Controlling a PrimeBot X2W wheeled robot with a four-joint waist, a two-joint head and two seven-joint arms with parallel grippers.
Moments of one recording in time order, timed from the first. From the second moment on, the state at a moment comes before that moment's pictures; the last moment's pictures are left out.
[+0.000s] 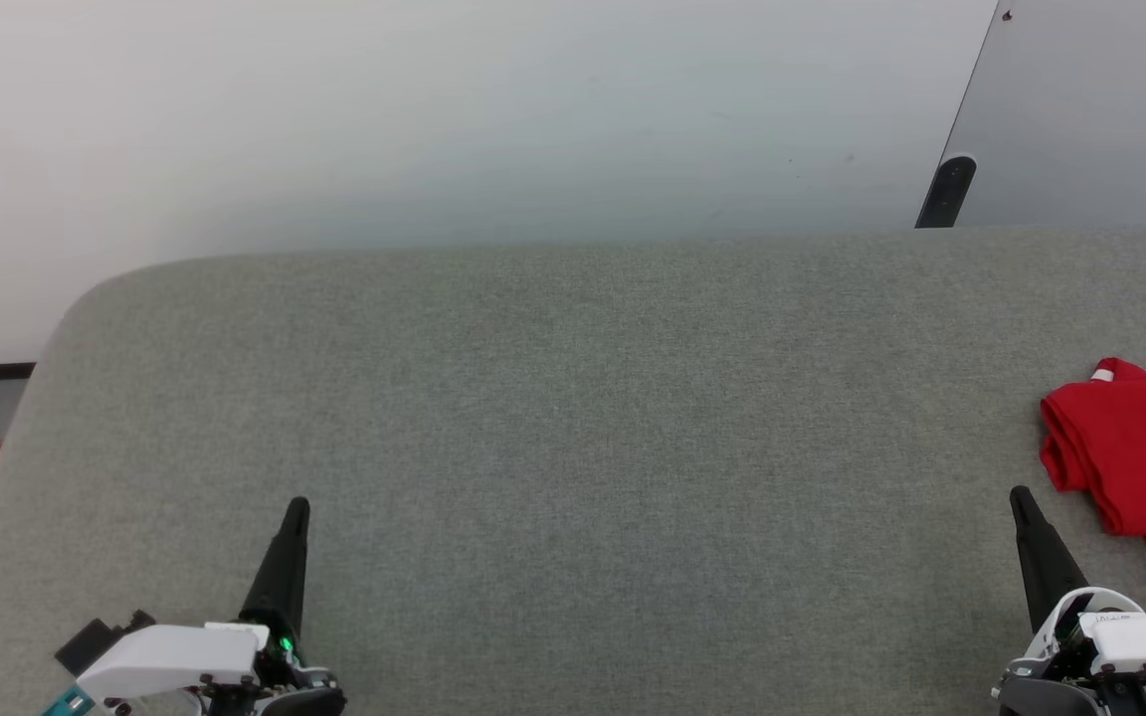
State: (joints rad) left arm -0.10 0.06 0.11 0.24 -1.55 -0.12 0.10; right arm -0.10 -0.05 -0.11 0.24 1.54 0.13 0.10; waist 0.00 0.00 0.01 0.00
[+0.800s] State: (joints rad) left arm -0.10 0.05 0.11 0.25 -1.61 -0.13 0.12; right arm -0.11 -0.05 -0.11 0.25 1.61 0.13 0.11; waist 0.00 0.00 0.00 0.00
